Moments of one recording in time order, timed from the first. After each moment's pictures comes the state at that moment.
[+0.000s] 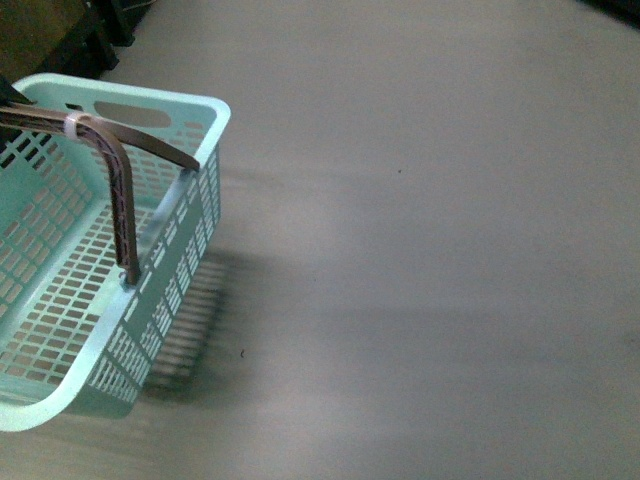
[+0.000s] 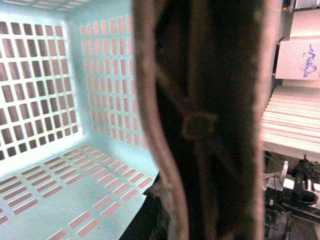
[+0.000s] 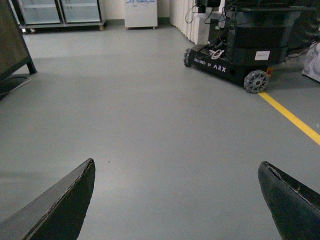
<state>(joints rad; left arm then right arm) 0.06 1.94 0.79 0.63 0.08 -1.36 0.00 0.00 0.02 0.00 0.00 0.00</state>
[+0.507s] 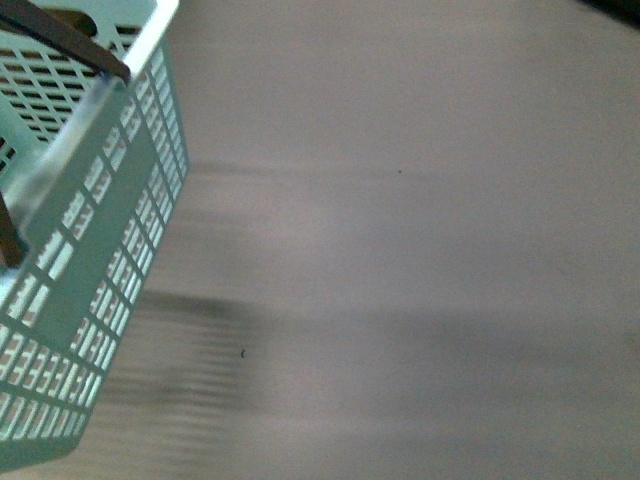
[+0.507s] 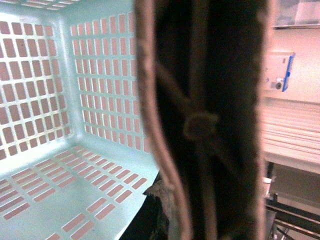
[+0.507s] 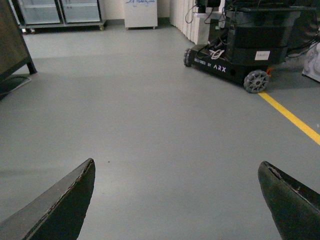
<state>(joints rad) 0.07 1.23 0.61 0.21 0.08 -1.44 0.00 0.00 0.02 0.00 0.00 0.00</state>
